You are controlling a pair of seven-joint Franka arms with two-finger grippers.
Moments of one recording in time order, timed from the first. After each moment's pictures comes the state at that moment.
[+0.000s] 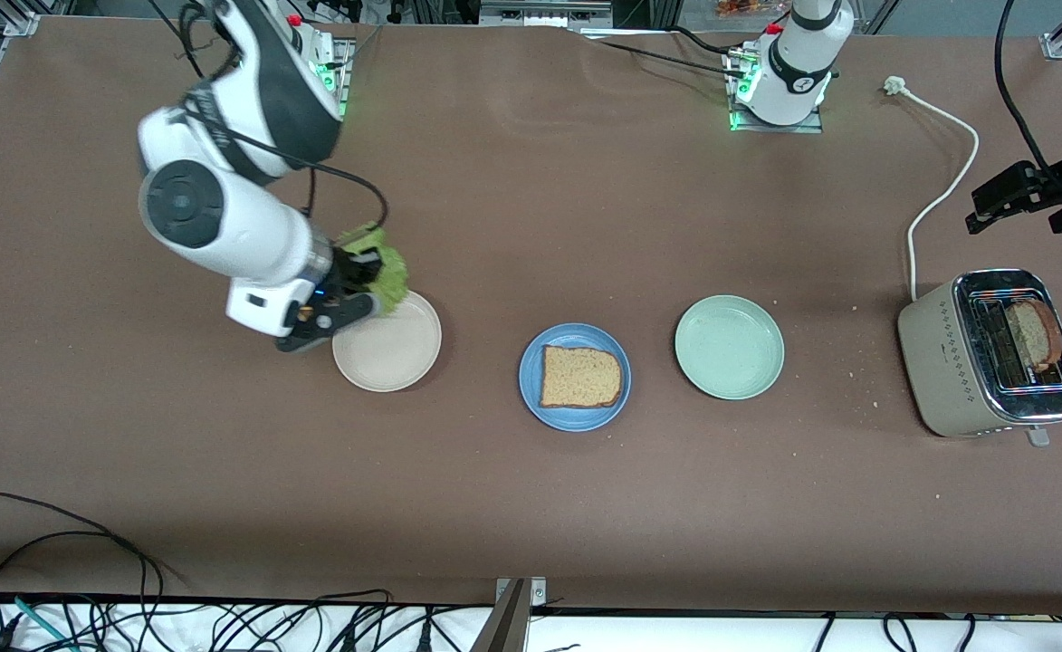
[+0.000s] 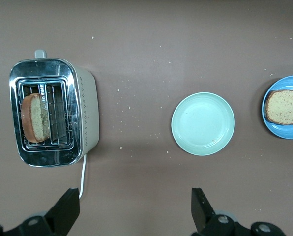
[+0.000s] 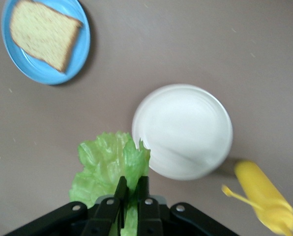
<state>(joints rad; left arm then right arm) -0.09 0.01 0.13 -1.53 -0.01 1.55 0.00 0.19 0.40 0.29 -1.49 0.05 1.81 0.03</state>
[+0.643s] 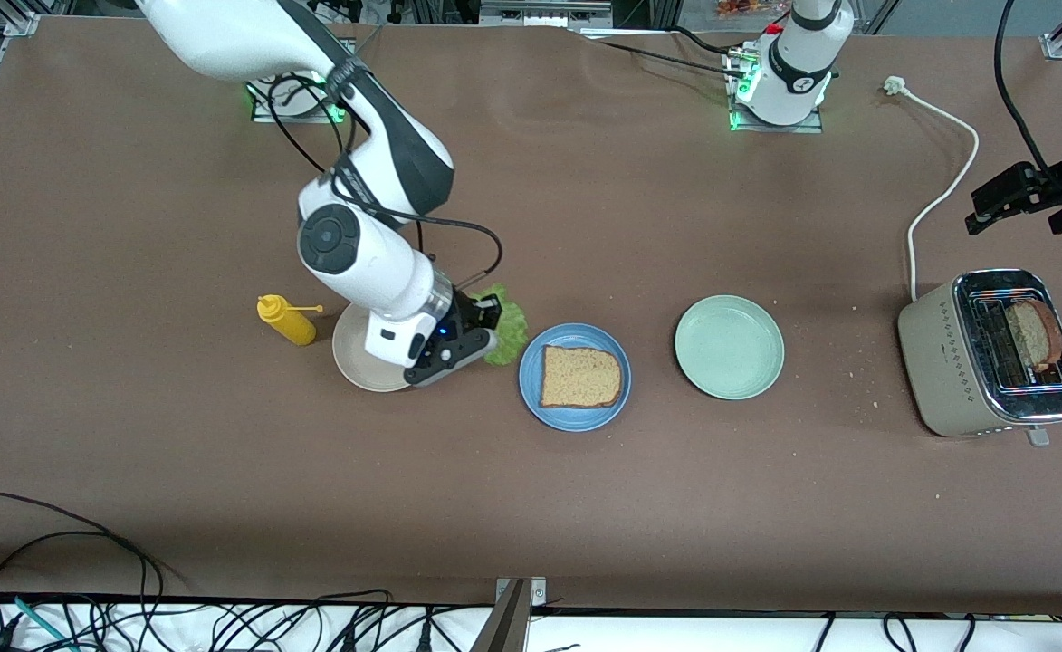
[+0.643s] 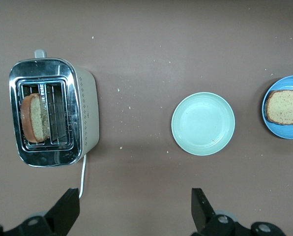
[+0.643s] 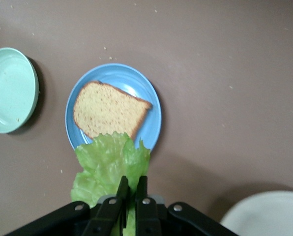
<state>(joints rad) -0.09 0.01 0.12 -1.53 -0.01 1.55 0.00 0.34 0.65 0.30 -1.42 0.13 2.26 0.08</state>
